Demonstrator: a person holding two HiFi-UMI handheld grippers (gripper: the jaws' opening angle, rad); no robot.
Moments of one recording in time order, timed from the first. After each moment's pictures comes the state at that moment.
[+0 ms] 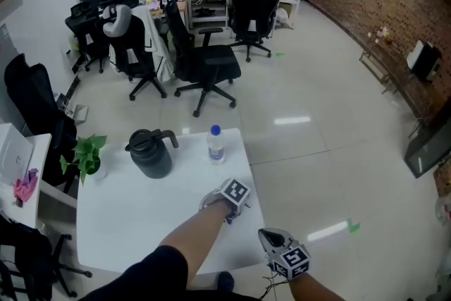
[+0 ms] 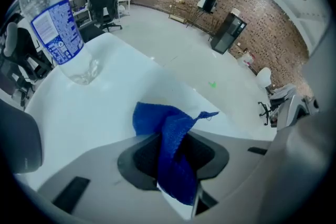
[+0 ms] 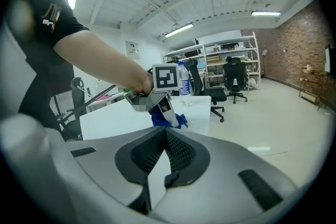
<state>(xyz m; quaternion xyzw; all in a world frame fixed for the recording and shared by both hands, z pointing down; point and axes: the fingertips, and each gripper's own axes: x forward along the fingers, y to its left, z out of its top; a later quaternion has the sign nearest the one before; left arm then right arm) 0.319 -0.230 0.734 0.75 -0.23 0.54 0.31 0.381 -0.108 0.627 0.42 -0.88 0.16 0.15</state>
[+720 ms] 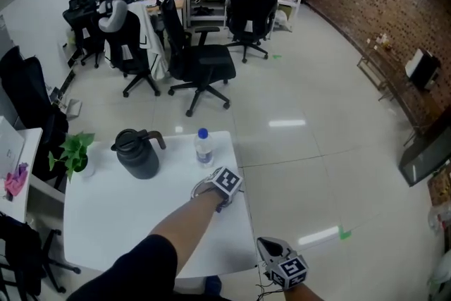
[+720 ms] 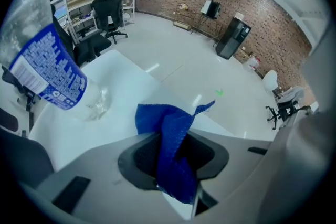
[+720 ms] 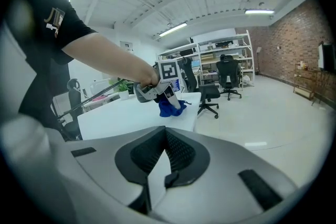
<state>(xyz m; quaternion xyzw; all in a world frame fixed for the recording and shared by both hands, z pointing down) 0.333 -0.300 0.723 0.76 -0.27 0.52 0.28 0.425 -0.105 0.637 0.44 -0.87 0.17 0.16</state>
